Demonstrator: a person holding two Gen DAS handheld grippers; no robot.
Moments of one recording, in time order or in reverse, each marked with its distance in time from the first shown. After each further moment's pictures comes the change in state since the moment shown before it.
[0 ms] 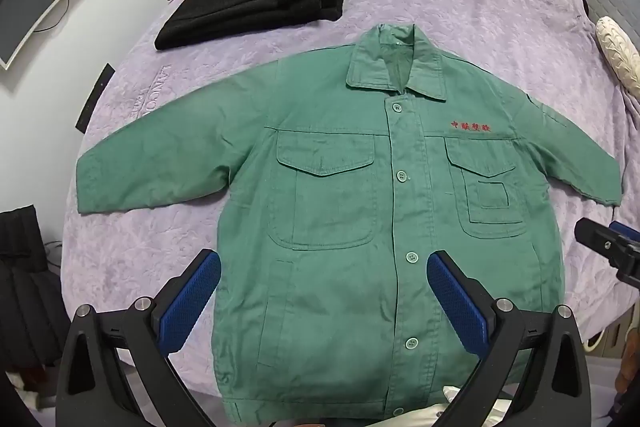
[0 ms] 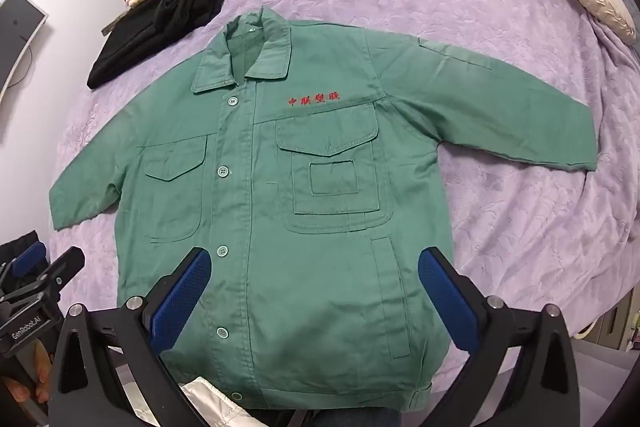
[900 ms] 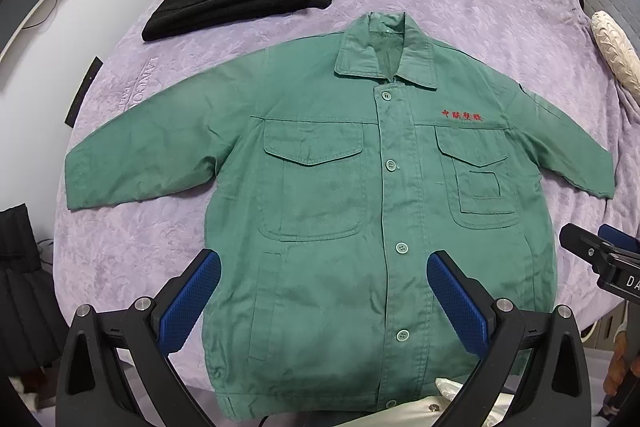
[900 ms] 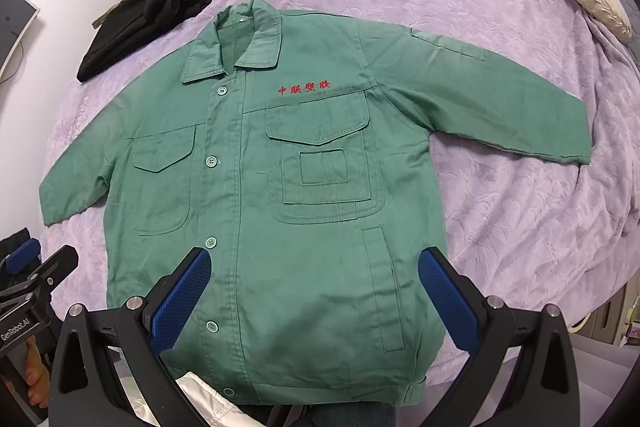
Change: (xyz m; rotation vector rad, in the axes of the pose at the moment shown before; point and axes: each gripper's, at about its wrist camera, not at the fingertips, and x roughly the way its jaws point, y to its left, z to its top) left arm 0.004 -0.003 0.002 0.003 0.041 -0.077; right arm 0.008 0.003 -0.011 0.003 0.019 -0.007
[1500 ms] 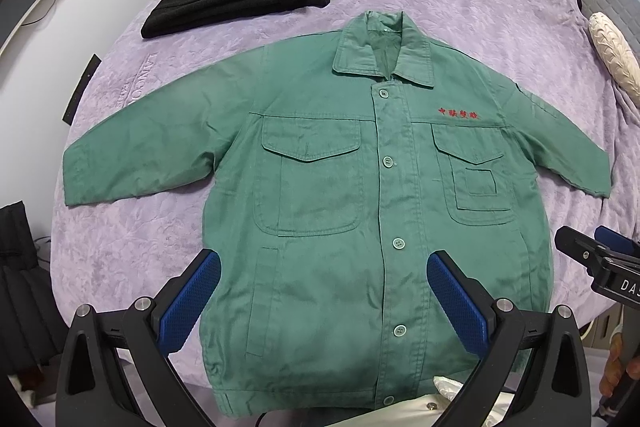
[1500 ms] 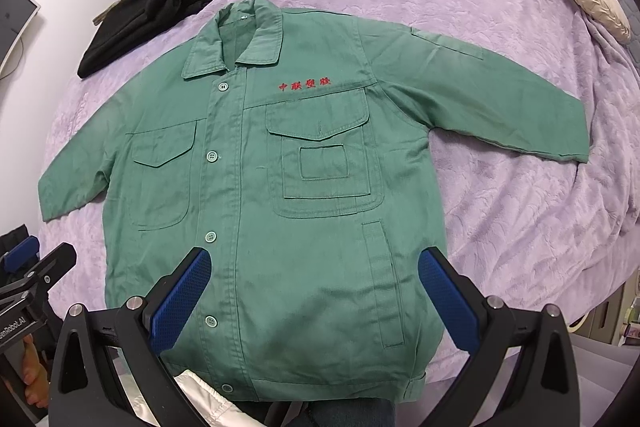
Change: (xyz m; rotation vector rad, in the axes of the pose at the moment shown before) left arm -0.002 0.000 -0.003 -0.004 0.005 -0.013; right arm 0.000 -0.001 -0.003 -0.002 0.000 -0.002
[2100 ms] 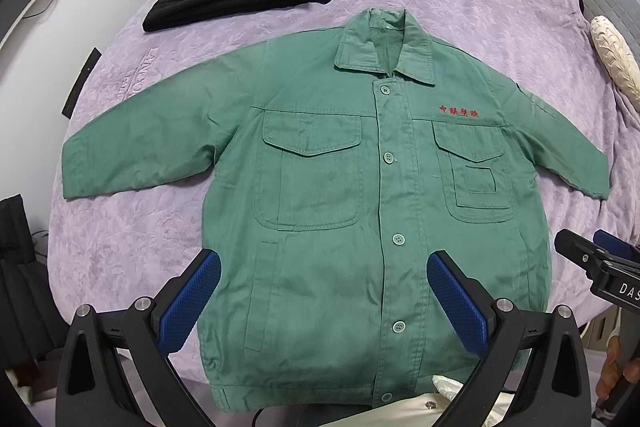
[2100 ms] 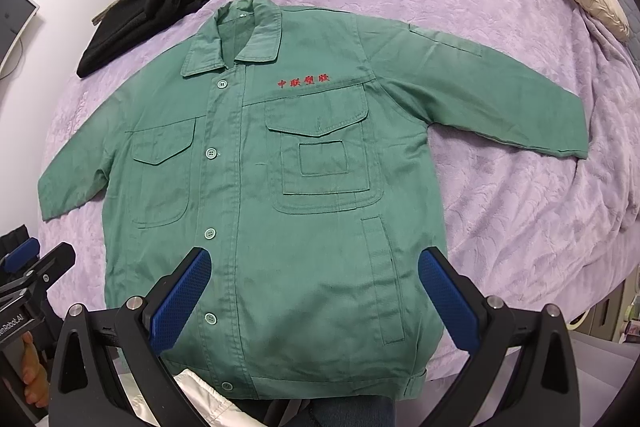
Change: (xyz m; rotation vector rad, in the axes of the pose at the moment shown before) left arm -0.001 0.002 -0.003 -0.016 0.010 -0.008; right arm 0.000 0.000 -0.003 0.001 0.008 -0.004
